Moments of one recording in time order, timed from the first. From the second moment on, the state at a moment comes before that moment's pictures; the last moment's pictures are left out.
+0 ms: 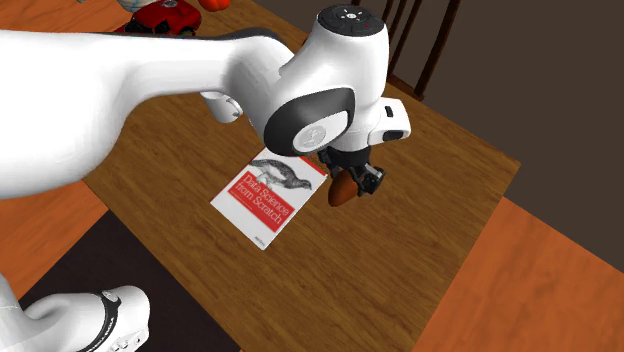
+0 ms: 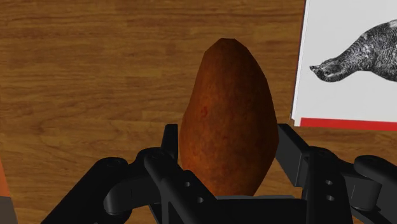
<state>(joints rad) -0.20 0.24 -0.29 -1.84 -0.12 2.09 -0.31</state>
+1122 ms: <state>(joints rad) -0.13 0.02 -0.25 -1.96 -0.19 1.98 -0.19</state>
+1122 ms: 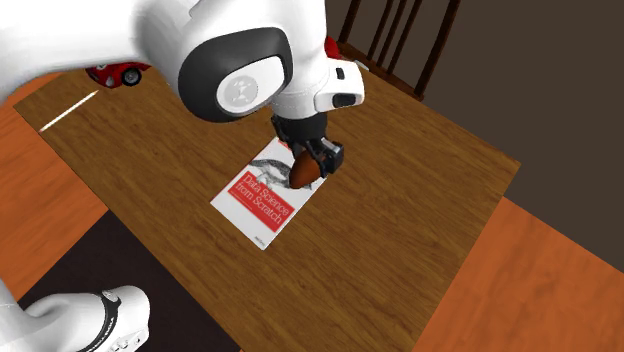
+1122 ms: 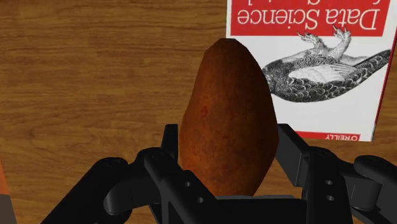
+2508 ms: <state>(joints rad) 0.08 -0.40 0.04 -2.39 -0.15 1.90 0.29</state>
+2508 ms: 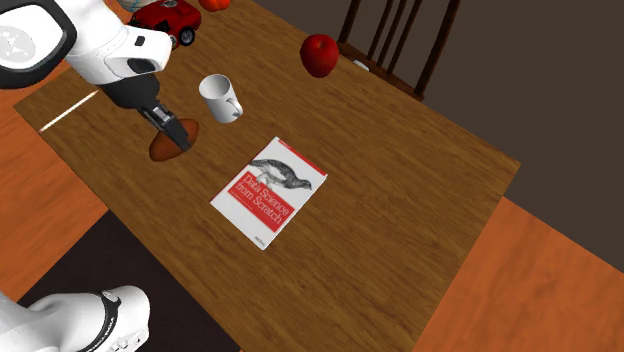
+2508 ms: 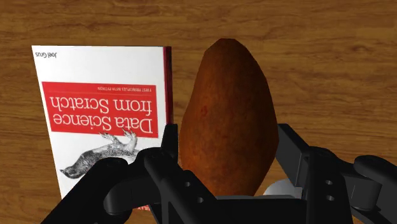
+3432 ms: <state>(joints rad) 0.25 -0.44 0.29 -2.39 0.00 1.84 0.61</state>
